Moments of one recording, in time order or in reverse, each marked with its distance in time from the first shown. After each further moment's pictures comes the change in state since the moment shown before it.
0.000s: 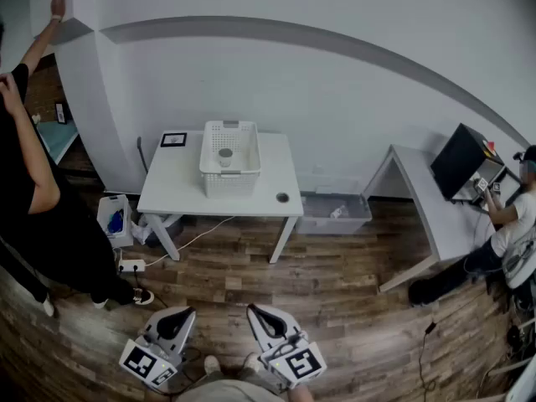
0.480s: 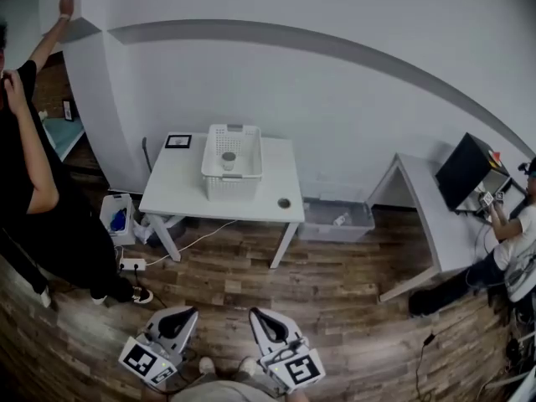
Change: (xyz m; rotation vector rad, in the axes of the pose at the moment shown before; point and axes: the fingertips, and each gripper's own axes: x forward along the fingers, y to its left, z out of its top) left arm 0.025 -0.018 0.005 0.014 -0.006 -0.001; right arm -0.016 -0.023 0.006 -0.008 -0.017 -0.010
